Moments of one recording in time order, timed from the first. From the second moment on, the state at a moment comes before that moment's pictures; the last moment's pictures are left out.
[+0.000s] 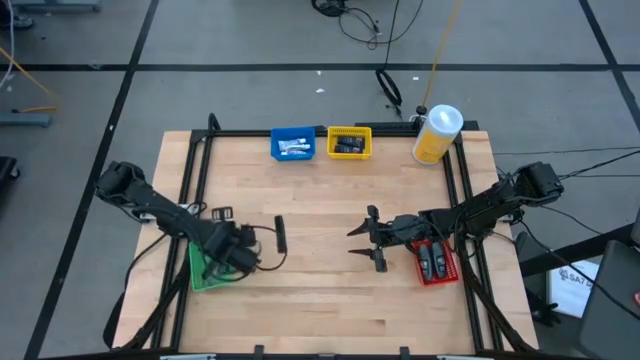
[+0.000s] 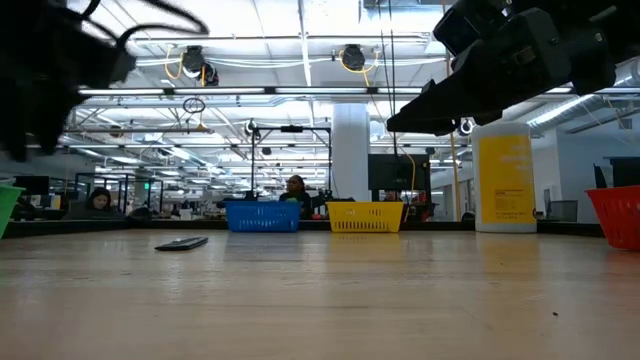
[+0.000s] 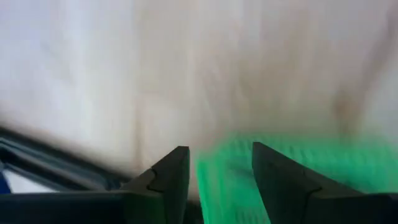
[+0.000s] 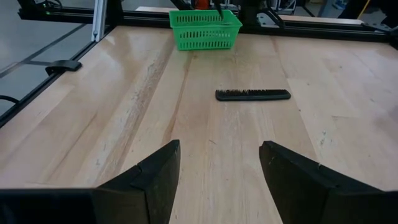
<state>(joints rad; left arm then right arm) -0.48 1.45 0.99 -1.36 -0.17 -0.65 0.24 1.43 0.48 0.61 0.13 0.04</state>
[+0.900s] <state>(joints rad) -0.74 1.41 0.87 -1.25 -0.11 -1.71 0.24 1.43 0.48 0.60 0.13 0.09</state>
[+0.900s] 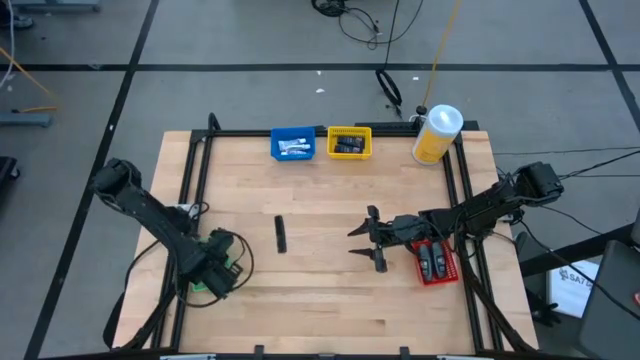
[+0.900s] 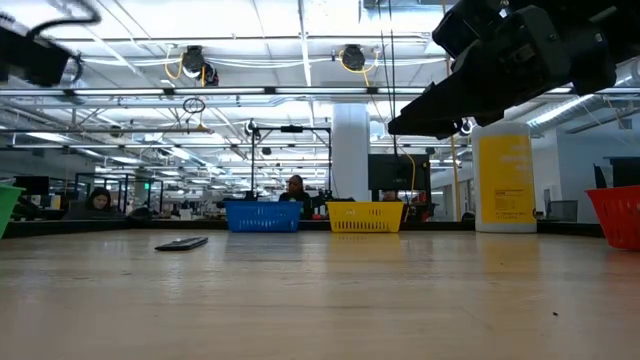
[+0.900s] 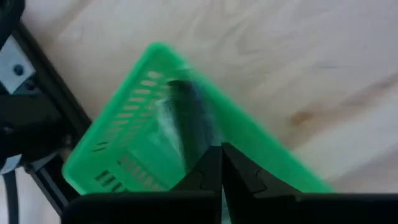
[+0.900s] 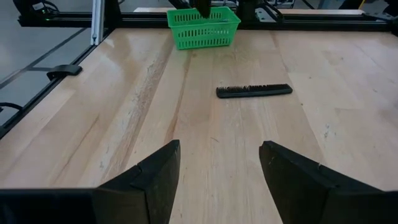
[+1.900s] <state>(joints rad) -0.45 1.38 0.72 -0.61 -0.59 -1.20 0.24 1.43 0.48 0.63 0.13 0.09</state>
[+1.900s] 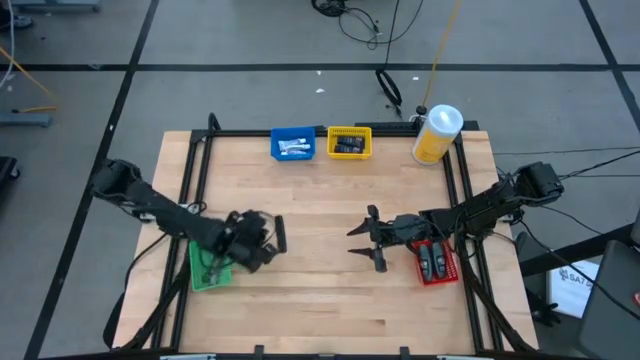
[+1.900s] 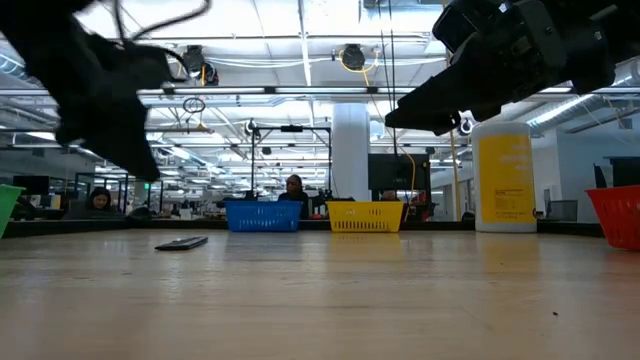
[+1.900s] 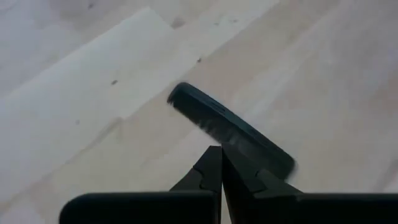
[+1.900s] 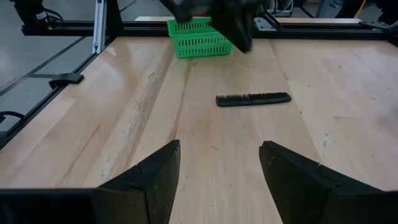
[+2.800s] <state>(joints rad) -0.29 1.78 0.82 0.60 -0.05 -0.20 0.30 1.46 0.48 0.60 0.05 -0.11</state>
